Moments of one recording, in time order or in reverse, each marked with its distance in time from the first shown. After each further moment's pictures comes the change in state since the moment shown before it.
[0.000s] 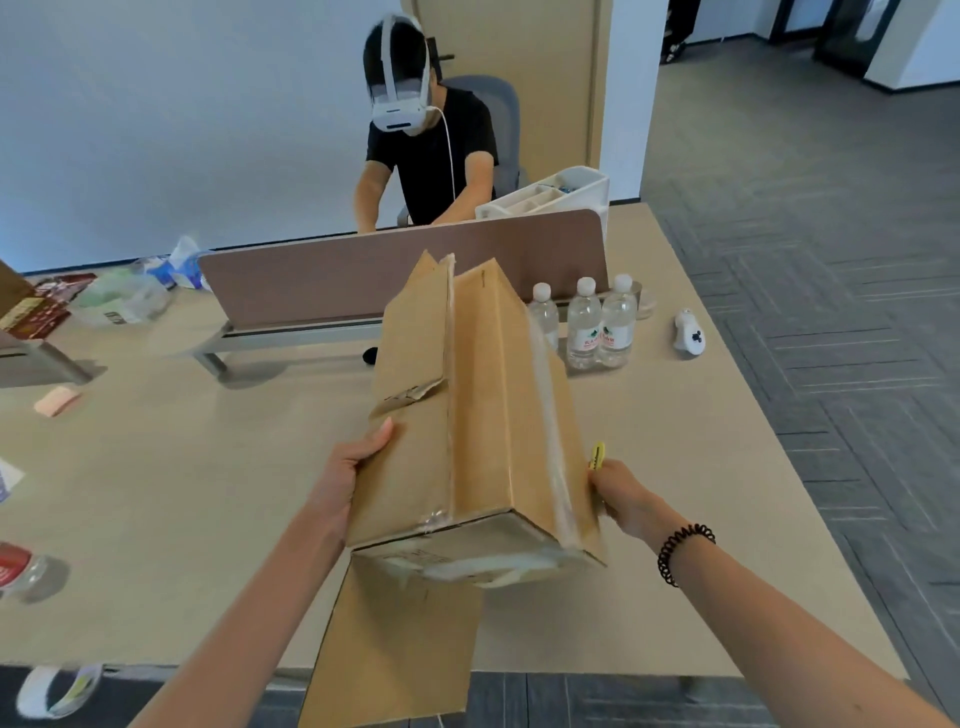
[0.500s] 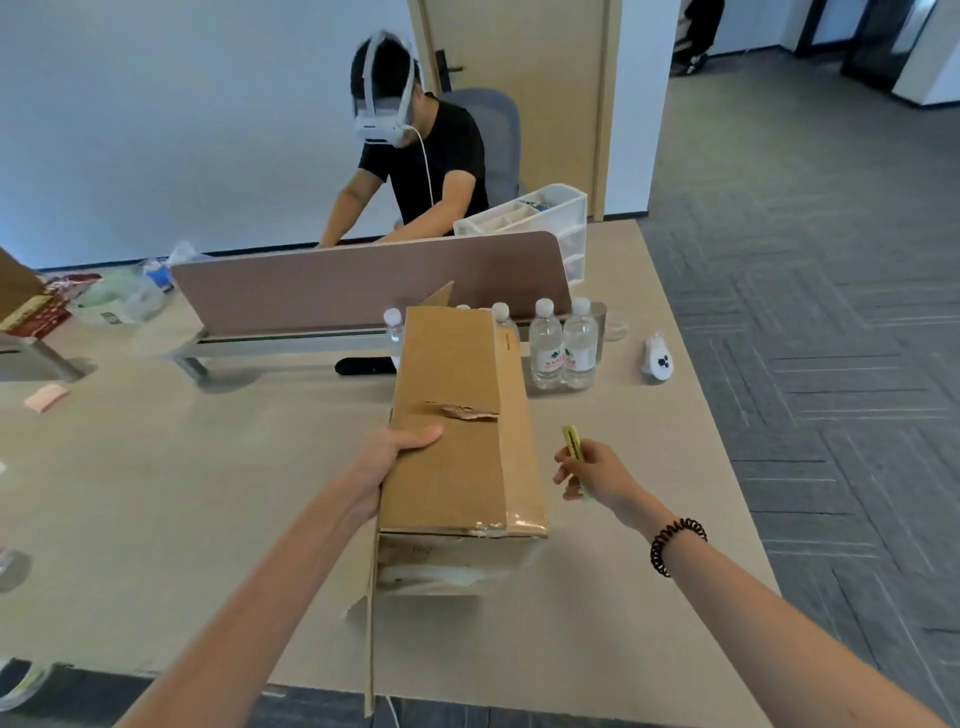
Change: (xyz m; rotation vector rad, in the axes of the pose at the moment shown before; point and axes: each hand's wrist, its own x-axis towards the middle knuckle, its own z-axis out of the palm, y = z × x) left_hand 0.019 -0.011 0.129 0.325 0.042 -0.056; right_hand 0.019 -0.037 -0.088 -0.083 -0.135 -0.279
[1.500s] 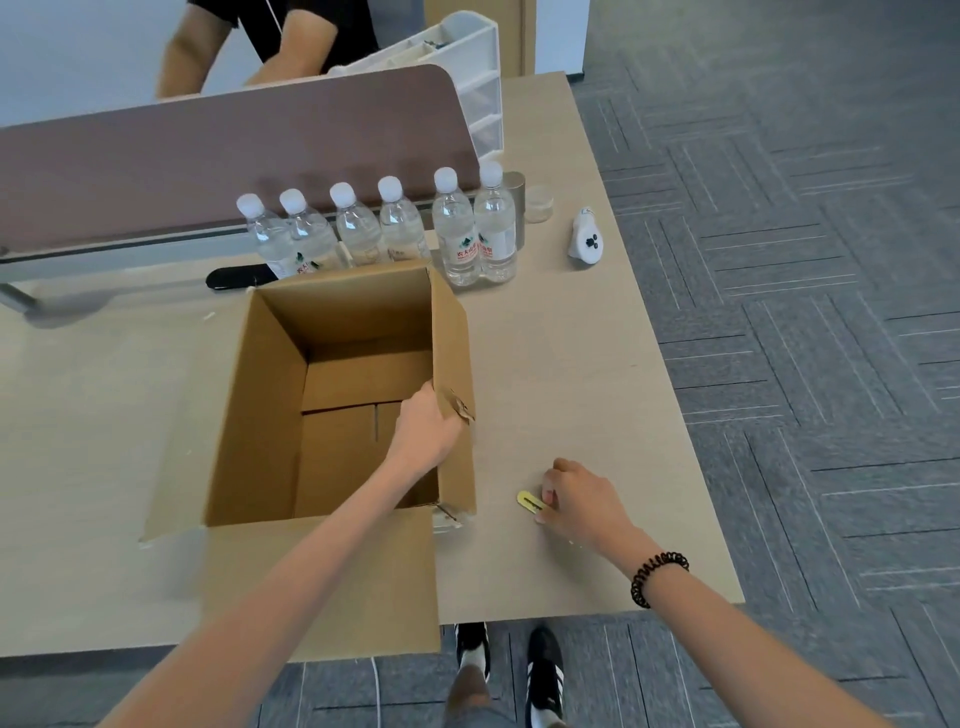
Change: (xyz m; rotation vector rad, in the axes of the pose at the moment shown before) left_hand 0.103 -0.119 0.126 0.843 0.078 0.158; right_hand -0.047 0.163 -0.037 -0.998 -0.054 -0.061
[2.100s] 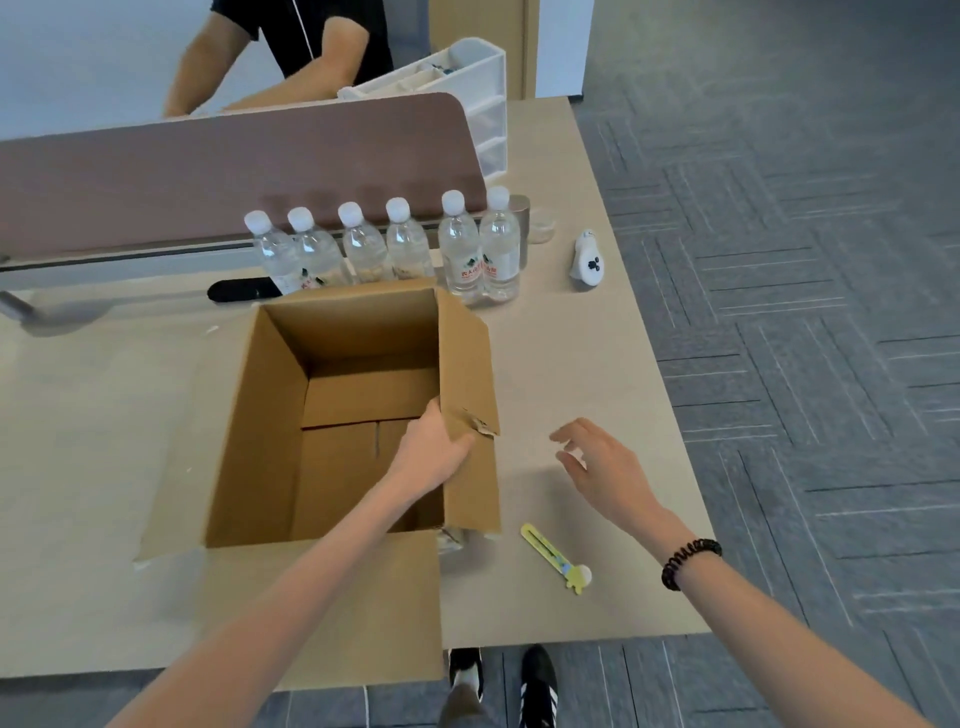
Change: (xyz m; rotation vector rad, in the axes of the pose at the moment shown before) left_hand 0.005 -0.007 -0.005 -0.045 -0.108 0.057; right_hand 0.016 0.009 -0.054 0.159 0.342 -0.115
